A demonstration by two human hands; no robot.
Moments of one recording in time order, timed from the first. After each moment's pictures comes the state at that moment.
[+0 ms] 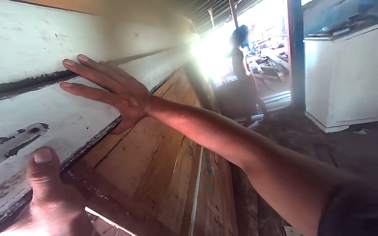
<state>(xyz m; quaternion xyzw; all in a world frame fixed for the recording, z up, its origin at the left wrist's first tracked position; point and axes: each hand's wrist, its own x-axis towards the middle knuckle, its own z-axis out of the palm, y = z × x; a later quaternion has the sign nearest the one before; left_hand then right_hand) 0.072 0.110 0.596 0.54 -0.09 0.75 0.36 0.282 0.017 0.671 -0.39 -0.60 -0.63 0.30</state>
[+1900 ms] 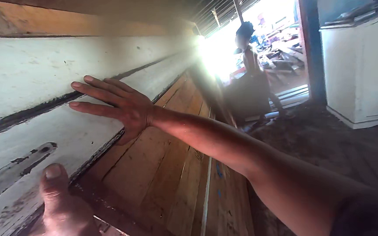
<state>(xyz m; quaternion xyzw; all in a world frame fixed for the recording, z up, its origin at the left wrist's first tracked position) 0.071 0.098 0.603 0.54 -0.09 0.77 0.32 0.285 0.019 0.670 -0.37 -0.60 -0.64 0.31</state>
